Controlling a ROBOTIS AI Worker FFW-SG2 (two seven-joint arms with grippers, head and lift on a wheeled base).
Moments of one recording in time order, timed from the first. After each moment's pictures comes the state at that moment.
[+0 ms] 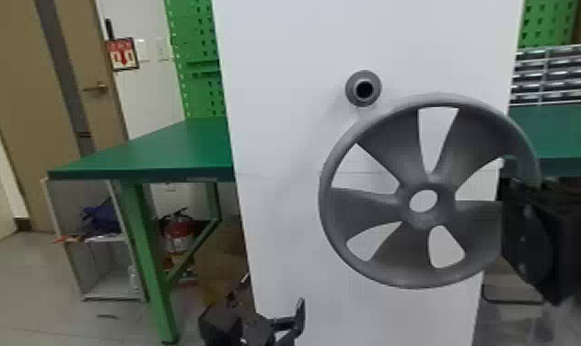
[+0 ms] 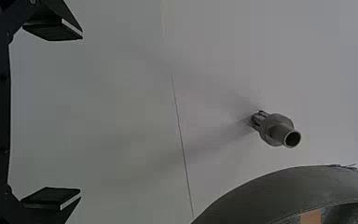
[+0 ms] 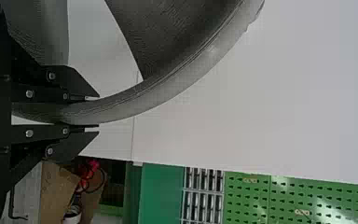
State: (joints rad) left arm 0.02 0.15 -0.06 -1.63 -0.01 -0.22 -0.15; right arm -0.39 0.00 0.09 -2.24 0.03 1.12 0.06
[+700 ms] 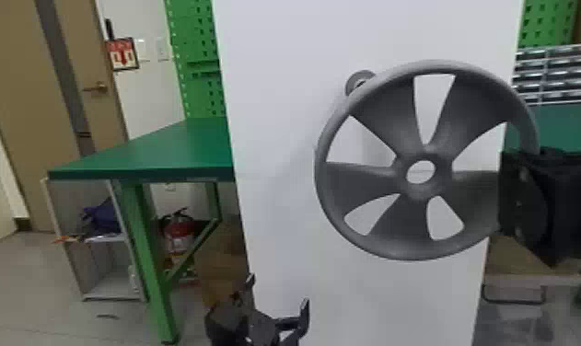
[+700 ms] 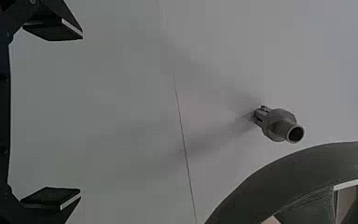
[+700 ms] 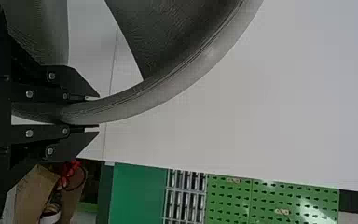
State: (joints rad) left arm 0.01 0.15 -0.08 -1.61 -0.01 -0.22 -0.15; right arm -0.50 0.00 0.11 -2.23 0.04 1.17 0.06
